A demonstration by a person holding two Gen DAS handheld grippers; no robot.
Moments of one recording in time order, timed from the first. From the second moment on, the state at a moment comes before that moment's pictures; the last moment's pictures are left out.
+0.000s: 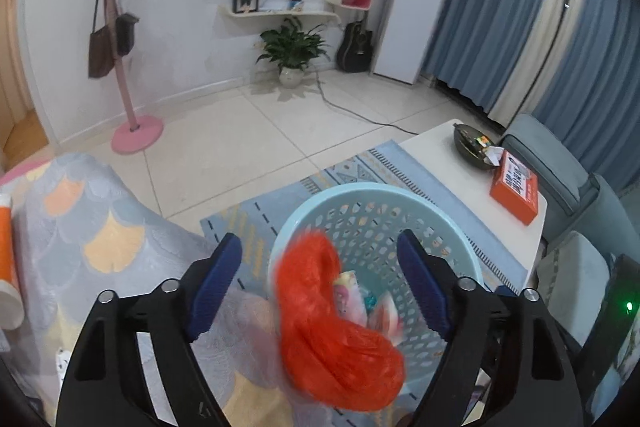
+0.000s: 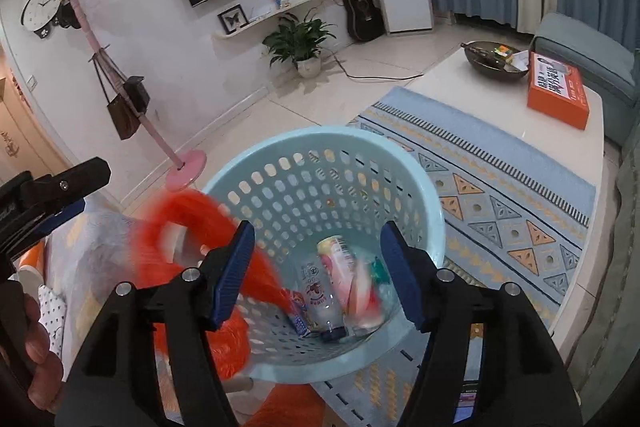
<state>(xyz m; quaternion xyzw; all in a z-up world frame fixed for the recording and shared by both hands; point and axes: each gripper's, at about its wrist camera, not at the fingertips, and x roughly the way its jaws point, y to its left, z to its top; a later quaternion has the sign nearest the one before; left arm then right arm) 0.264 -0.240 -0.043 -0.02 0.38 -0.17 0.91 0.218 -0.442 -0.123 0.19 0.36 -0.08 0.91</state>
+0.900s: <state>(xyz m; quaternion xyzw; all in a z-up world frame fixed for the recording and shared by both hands) 0.116 -0.068 0.040 -0.10 0.27 -0.15 0.95 0.167 -0.276 -0.018 0.10 0.31 0.08 0.94</state>
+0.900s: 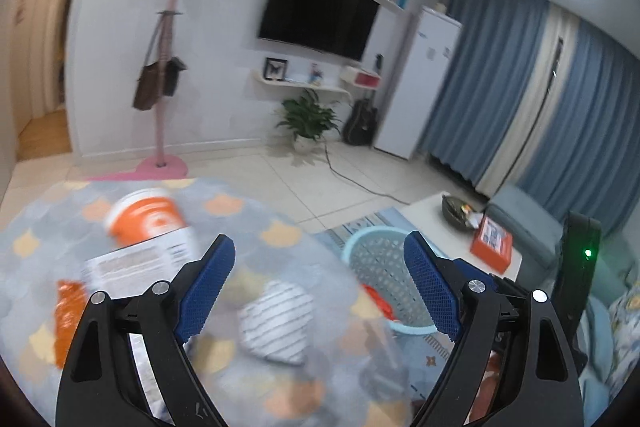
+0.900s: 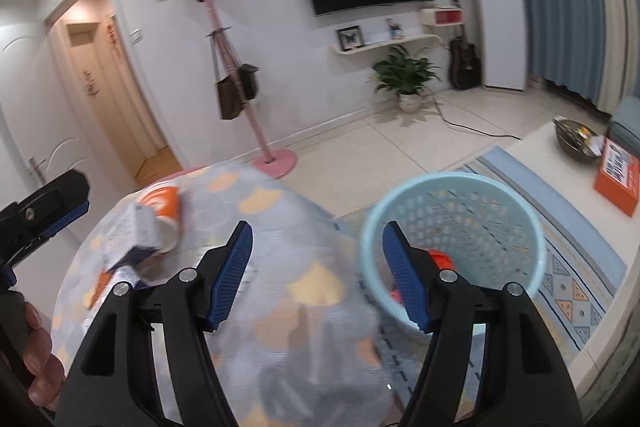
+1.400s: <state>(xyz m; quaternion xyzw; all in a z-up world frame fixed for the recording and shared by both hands) 0.098 0.042 -0.031 -0.12 0.37 -0.07 0.92 0.188 -0.184 -0.060 0.07 0.39 0.12 0.91</state>
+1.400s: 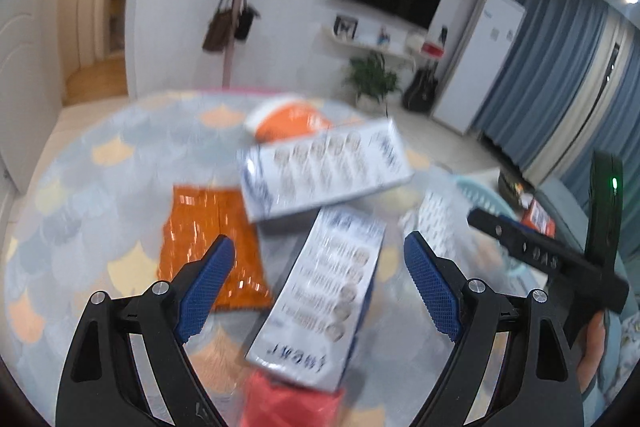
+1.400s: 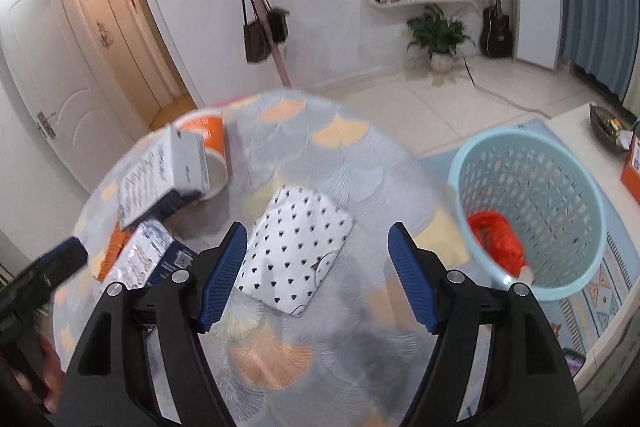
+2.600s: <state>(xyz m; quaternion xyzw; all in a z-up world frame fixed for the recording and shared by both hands) 0.090 0.000 -0.046 -0.02 0.40 -0.10 0.91 0.191 -0.144 -0.082 0.02 0.41 0.12 0.90</state>
